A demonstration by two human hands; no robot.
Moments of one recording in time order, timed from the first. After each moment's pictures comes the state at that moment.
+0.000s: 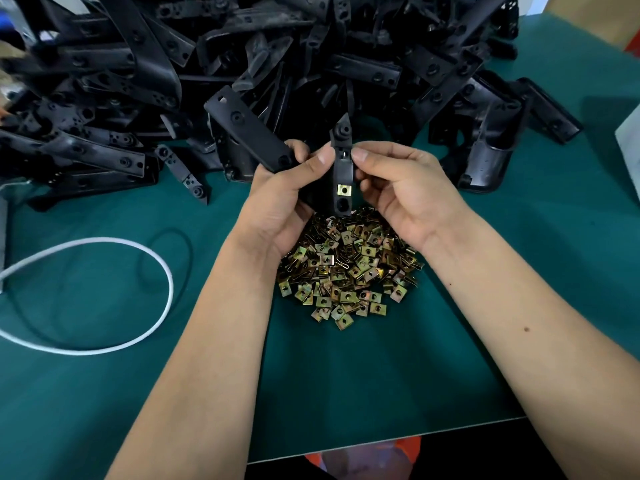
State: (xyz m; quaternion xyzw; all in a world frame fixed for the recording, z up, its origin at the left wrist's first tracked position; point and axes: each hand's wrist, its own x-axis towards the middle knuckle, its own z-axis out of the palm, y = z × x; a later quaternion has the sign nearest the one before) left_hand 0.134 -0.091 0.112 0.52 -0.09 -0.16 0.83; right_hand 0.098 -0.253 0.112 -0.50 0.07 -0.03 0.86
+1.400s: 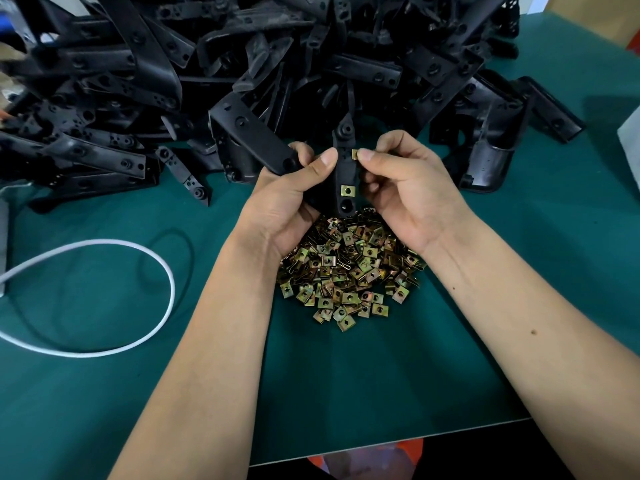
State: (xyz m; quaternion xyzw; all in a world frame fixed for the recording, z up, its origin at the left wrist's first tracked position) left_hand 0.133 -0.093 0.115 0.52 -0.08 -0.19 0.83; right_hand 0.094 -0.250 0.114 -0.46 0.05 -0.04 0.89
